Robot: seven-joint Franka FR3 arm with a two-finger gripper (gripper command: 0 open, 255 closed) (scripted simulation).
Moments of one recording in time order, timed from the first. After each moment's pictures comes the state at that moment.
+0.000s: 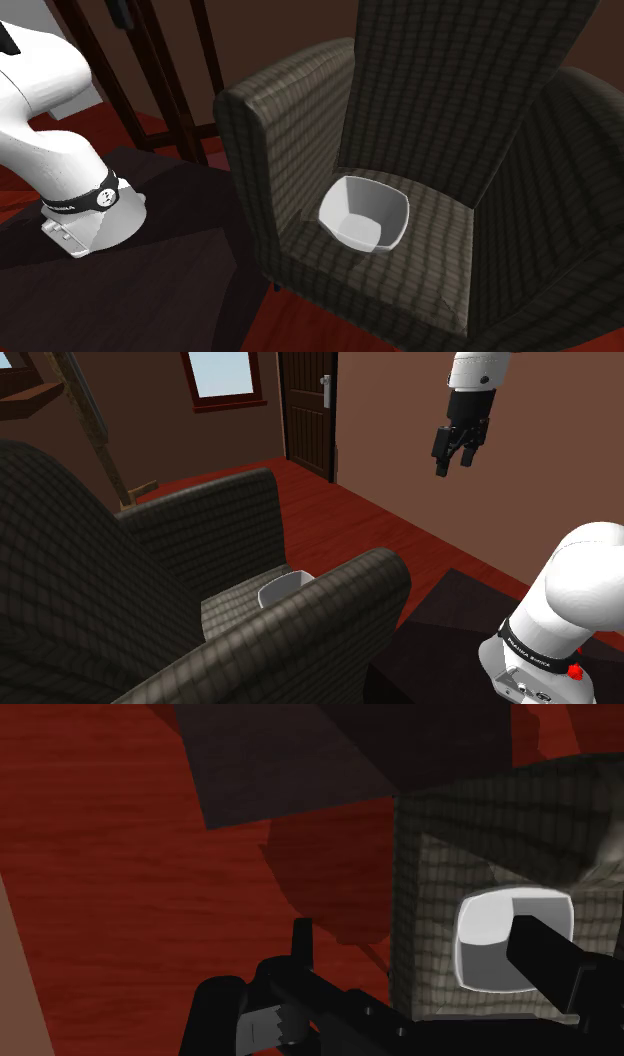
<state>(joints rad) -0.02 -0.81 -0.05 -2.37 -0.05 1.49 0.13</state>
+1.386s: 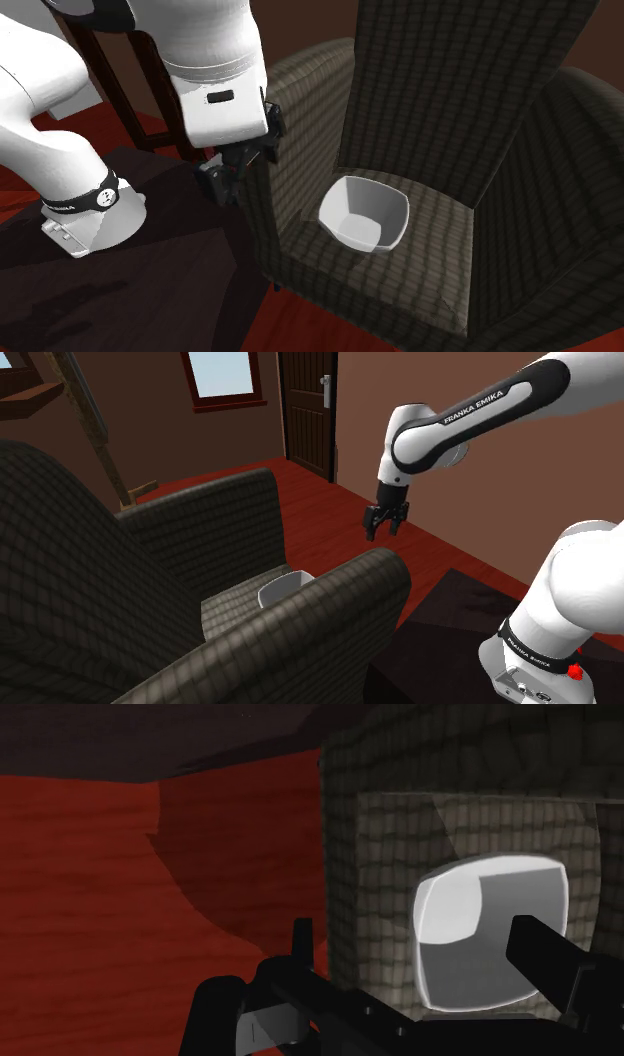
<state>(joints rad) 0.09 -0.37 -0.07 -2.61 0.19 2.19 0.10</state>
